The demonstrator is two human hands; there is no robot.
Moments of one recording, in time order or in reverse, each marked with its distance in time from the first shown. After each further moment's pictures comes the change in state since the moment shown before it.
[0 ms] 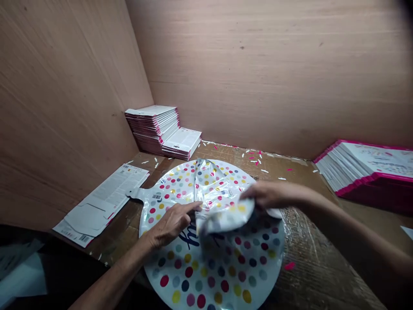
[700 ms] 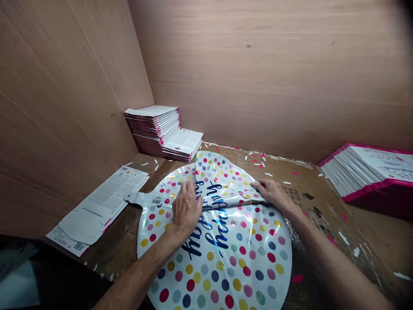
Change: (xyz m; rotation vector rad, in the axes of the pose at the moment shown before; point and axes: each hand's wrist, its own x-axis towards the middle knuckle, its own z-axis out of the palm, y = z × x) left_hand 0.069 0.014 0.021 0.442 0.493 -0.415; right_hand 0.047 0.132 0.031 -0.156 0.591 0.380
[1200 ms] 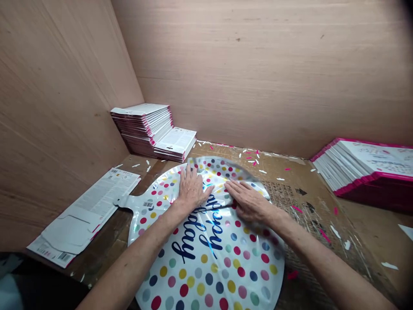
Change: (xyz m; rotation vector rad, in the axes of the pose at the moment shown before) left_hand 0.050 0.004 0.042 0.308 -0.050 0.342; right_hand -0.044 -0.059 0.009 -0.363 -0.094 -0.723
